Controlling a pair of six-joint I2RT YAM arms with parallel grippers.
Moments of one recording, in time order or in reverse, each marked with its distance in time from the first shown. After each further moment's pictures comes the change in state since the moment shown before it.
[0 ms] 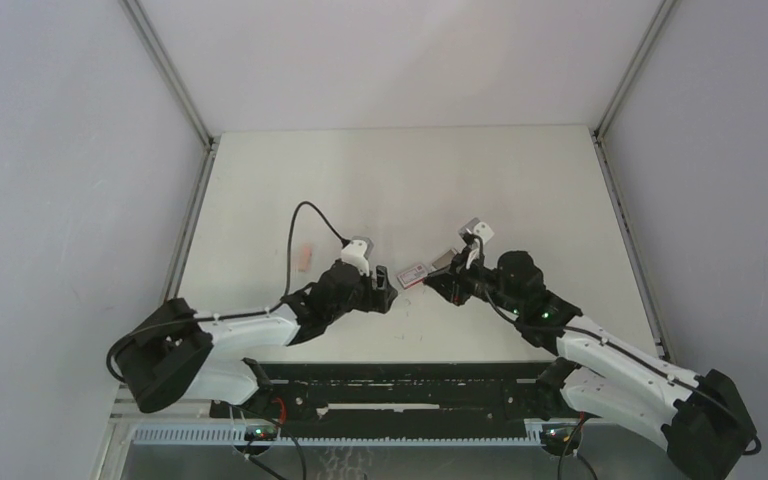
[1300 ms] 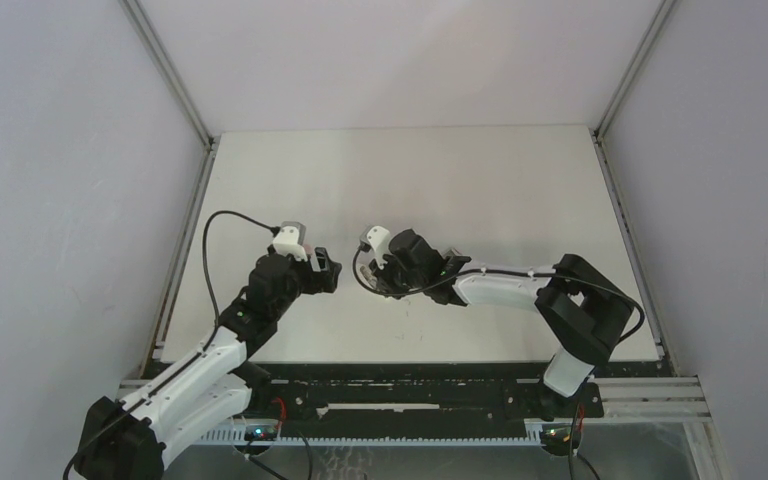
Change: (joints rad) left arm 0.376 -0.526 -0.096 -0.261 0.063 0.209; right arm 0.219 0.810 0.482 -0.132 0.176 -0.341
